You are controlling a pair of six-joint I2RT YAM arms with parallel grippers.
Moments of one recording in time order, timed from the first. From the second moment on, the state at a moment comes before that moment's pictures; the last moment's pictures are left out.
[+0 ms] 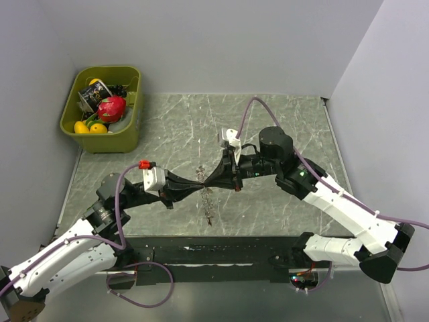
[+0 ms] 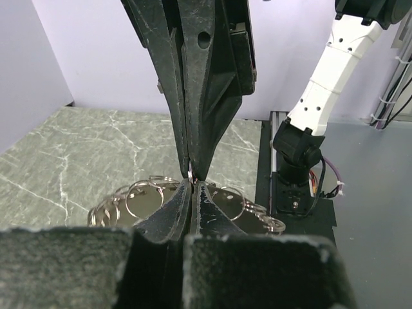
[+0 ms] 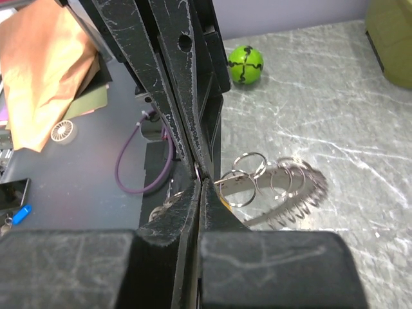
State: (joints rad) left arm -0.80 0.64 0.61 0.27 0.58 -0.07; right arm 0.81 1.10 1.16 -0.30 -0.79 0.01
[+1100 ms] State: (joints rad) left arm -0.80 1.01 1.20 -0.52 0.66 0.32; right arm 0.89 1.32 1.56 -0.95 -0.42 -0.31
